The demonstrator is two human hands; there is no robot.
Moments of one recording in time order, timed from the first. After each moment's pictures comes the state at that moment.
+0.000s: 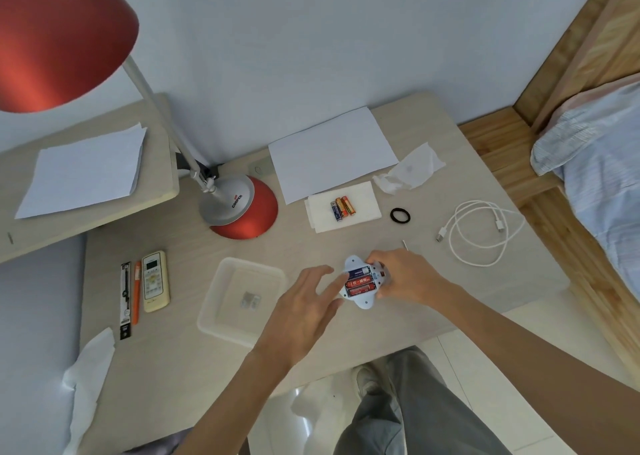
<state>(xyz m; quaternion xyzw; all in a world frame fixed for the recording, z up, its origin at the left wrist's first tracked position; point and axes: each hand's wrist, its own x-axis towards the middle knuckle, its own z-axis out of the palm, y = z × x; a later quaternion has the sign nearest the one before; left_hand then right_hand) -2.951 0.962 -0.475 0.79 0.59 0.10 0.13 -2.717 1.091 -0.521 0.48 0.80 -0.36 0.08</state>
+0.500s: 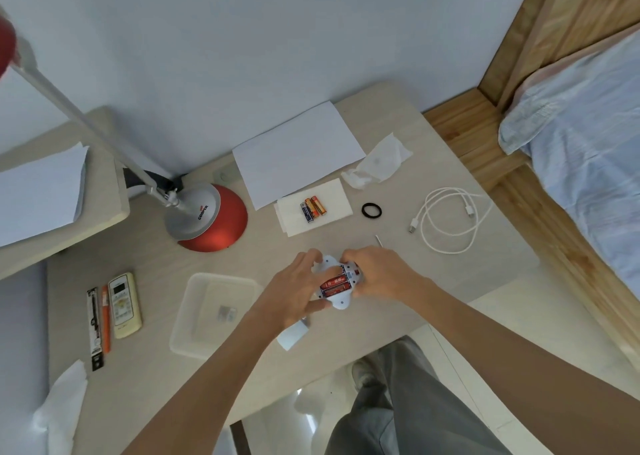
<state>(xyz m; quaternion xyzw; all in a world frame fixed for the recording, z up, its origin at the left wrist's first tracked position) -2.944 1.031 -0.518 0.82 0.52 -0.04 0.22 -2.719 1.092 -0.528 0.47 0.81 -0.34 0.06</state>
